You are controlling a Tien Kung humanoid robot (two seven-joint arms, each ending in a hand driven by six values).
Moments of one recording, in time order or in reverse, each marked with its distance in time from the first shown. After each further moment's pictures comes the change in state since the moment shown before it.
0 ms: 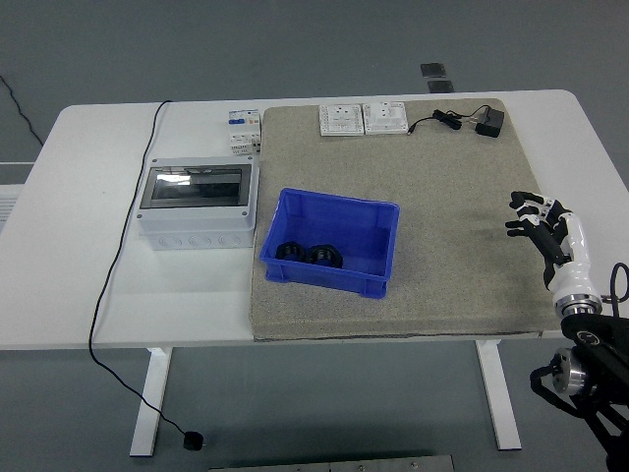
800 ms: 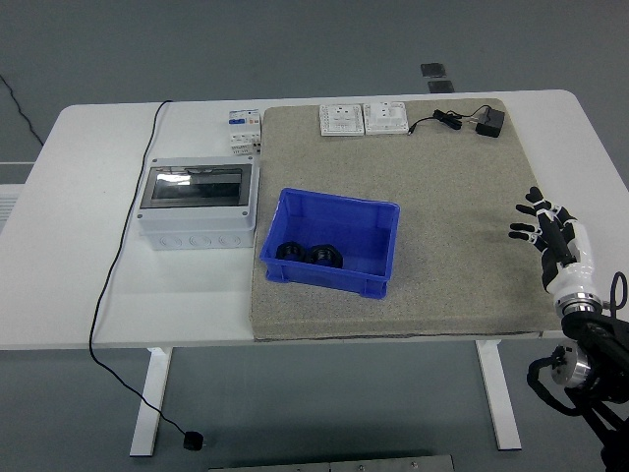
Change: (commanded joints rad) left arm -0.006 -0.004 0.008 0.000 0.020 -0.021 0.010; right arm 0.011 -0.018 -0.010 0.012 0.183 0.012 0.012
